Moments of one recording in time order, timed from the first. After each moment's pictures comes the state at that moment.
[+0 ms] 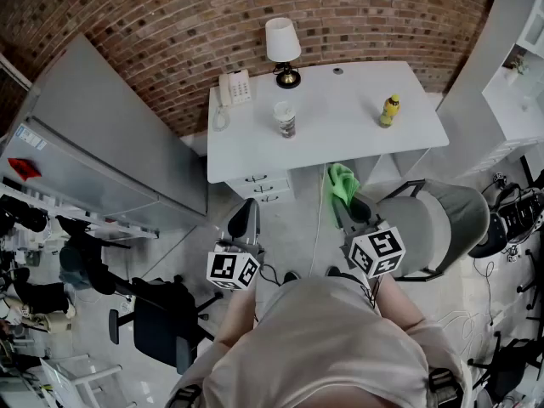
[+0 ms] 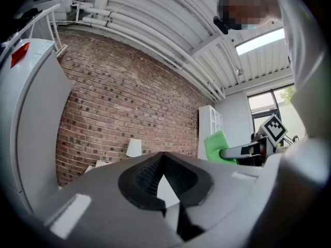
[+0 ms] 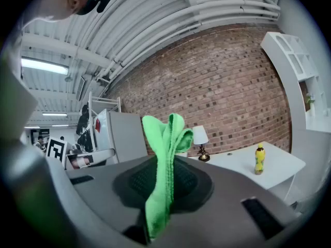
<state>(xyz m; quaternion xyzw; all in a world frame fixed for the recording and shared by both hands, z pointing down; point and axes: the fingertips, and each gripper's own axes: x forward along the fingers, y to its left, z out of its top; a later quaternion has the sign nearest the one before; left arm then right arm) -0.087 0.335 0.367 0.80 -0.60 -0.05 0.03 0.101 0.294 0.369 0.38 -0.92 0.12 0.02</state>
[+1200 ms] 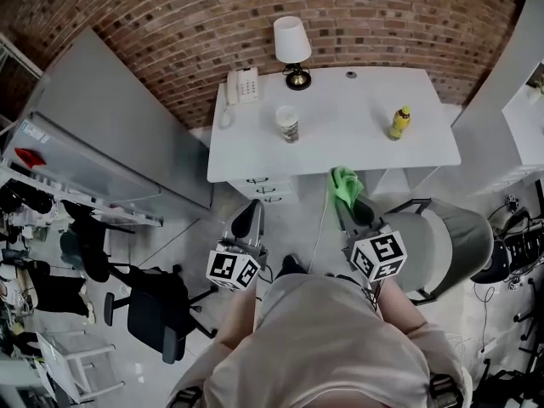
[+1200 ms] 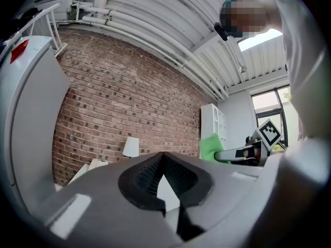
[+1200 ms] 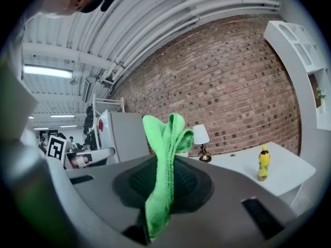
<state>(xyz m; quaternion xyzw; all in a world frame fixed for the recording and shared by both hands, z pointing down) -0.039 0.288 0.377 0.79 -0.61 -0.05 0.04 0.139 0.231 0.385 0.34 -0.93 0.12 0.02</state>
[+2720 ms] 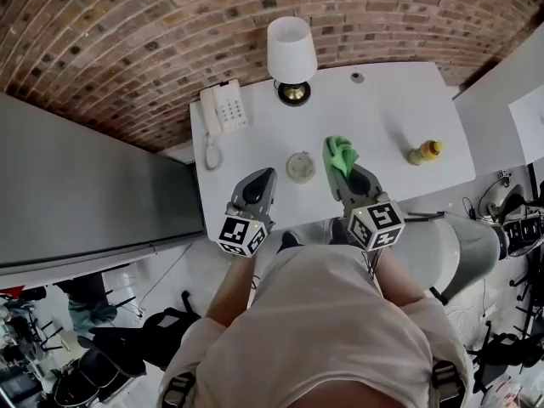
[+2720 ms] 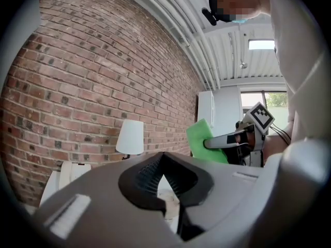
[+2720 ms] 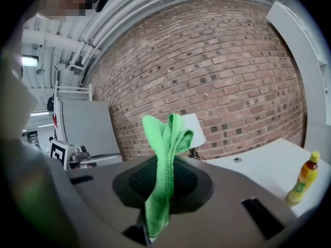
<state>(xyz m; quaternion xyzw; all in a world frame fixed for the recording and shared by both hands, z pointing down) -0.164 -0.057 0.454 0.87 -0.49 0.01 0.08 -0.024 -0.079 0.437 0.41 -0.90 0.16 0.06</state>
